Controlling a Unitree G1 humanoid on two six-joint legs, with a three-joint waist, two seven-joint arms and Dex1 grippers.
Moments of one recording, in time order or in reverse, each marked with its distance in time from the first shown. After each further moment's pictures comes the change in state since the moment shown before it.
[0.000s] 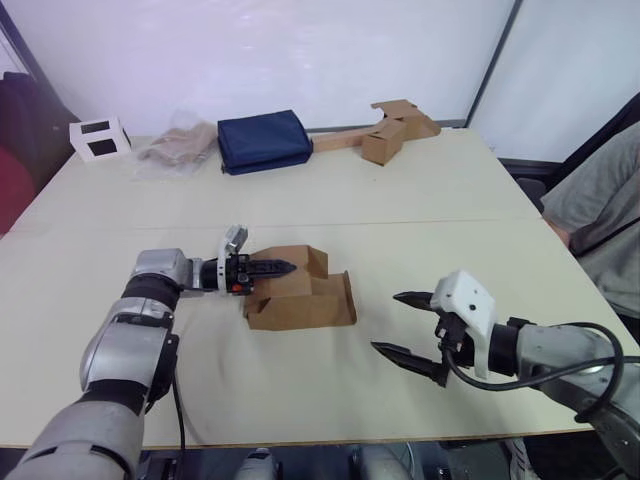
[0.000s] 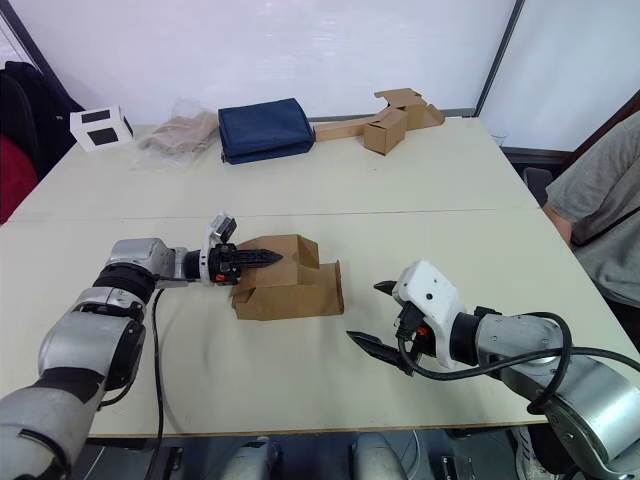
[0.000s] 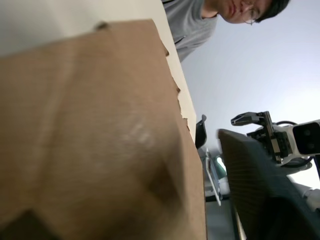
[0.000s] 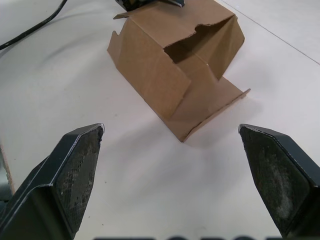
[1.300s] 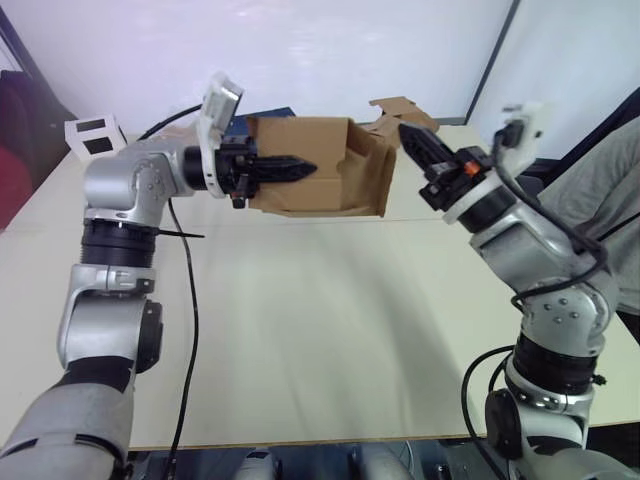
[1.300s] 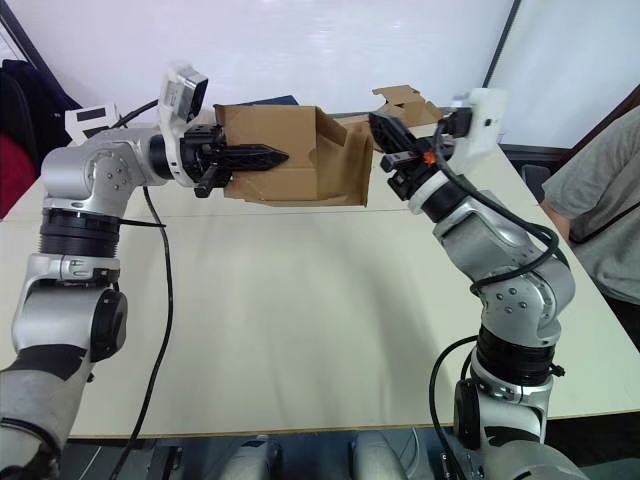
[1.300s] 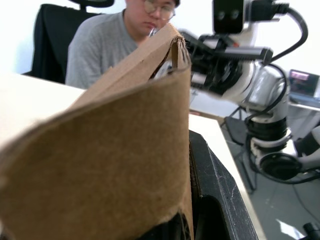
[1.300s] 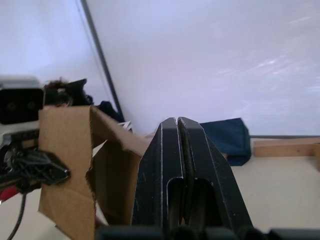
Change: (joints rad) left arm -0.153 0.079 0.096 -0.651 -0.109 -0.197 0.064; right arm -0.629 0.492 -0.096 0.403 0.196 -0.092 -0.449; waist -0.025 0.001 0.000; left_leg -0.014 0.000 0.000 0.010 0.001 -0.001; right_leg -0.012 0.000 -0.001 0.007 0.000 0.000
